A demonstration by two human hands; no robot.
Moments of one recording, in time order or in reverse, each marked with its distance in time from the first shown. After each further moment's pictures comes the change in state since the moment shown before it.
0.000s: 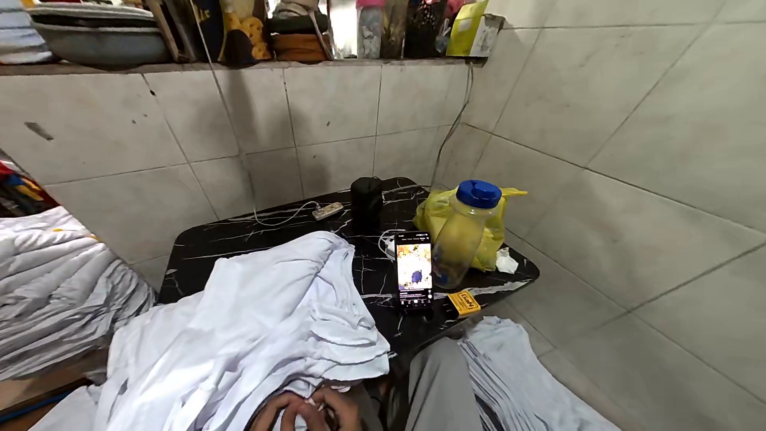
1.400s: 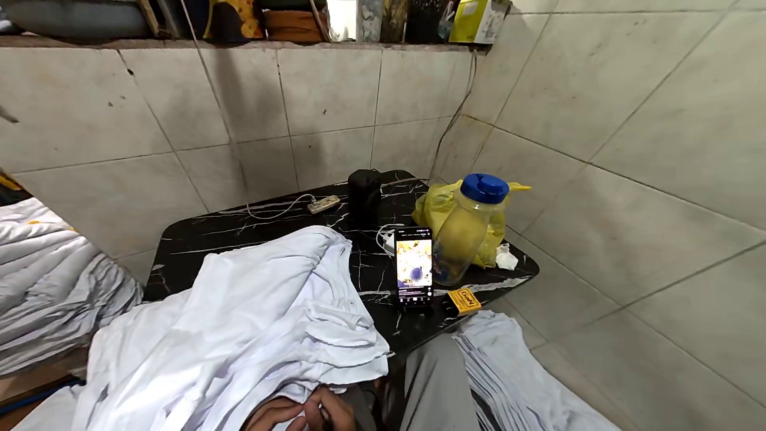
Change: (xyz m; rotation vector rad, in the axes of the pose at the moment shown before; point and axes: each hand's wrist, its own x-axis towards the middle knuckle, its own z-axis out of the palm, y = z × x) left_hand 0.006 -0.010 -0.023 -0.217 -0.288 0.004; right_hand -0.001 0.019 0.002 -0.003 -0.001 -0.182
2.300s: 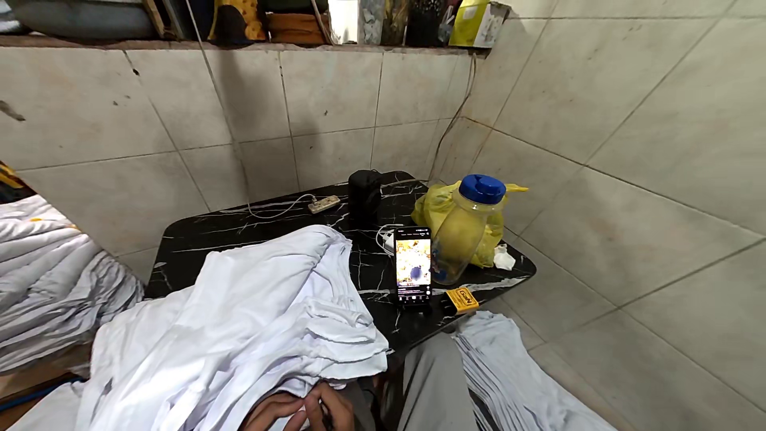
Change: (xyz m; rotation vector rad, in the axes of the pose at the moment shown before) left_hand 0.000 0.005 0.001 -0.010 0.022 -0.011; right_hand 0.000 -0.003 0.001 -0.013 0.001 0.059
